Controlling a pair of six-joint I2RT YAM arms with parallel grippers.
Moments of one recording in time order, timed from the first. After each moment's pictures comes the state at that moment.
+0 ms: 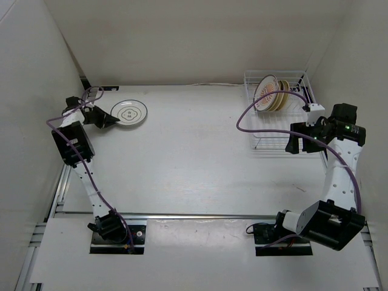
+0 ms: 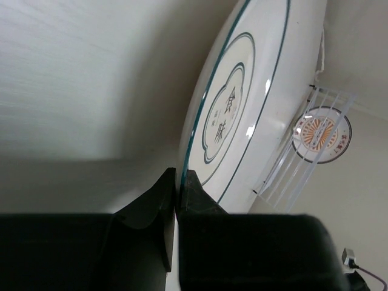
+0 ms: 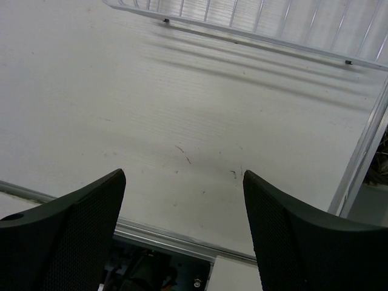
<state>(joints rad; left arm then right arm) 0.43 2.50 2.00 -0.61 0.85 -0.52 -0.35 1.23 1.29 -1.13 -0.44 -0.46</state>
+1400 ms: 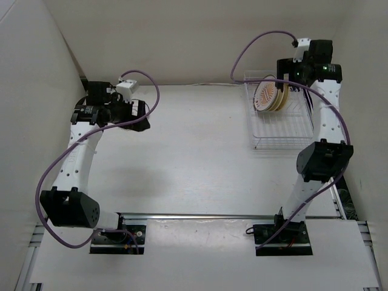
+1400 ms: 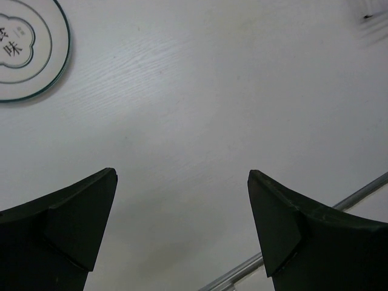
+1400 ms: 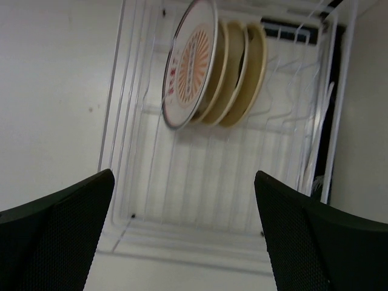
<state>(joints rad) -0.04 1.40 1.49 -0.86 0.47 0.14 -0.09 1.86 2.07 -0.93 -0.21 -0.19</state>
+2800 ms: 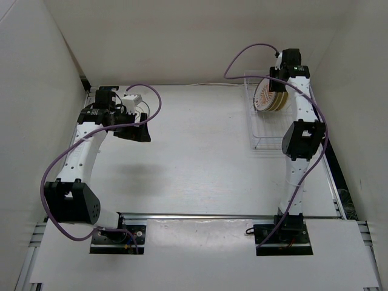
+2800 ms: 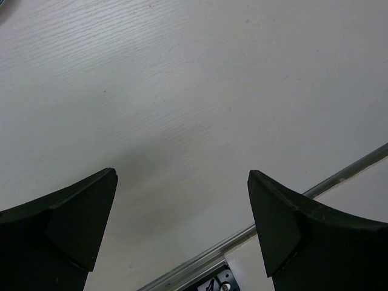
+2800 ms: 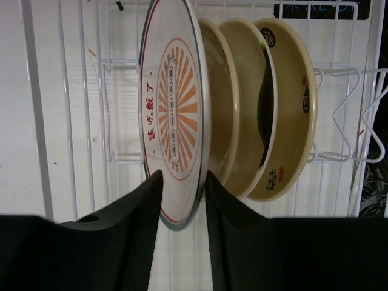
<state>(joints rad) -0.05 1.43 1.37 -0.95 0.46 0.18 -0.02 2.38 2.48 -0.93 -0.02 -0.05</state>
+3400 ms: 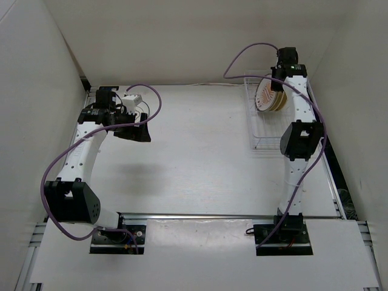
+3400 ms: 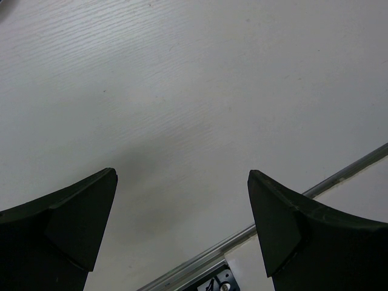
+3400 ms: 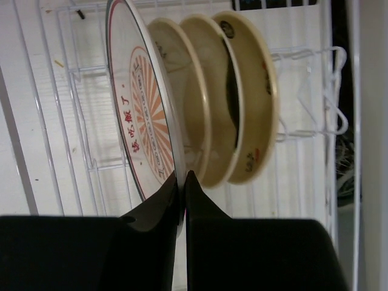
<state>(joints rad) -0.05 1.44 1.37 -0.95 0.46 0.18 0.01 2.39 2.51 -0.95 0.11 0.00</state>
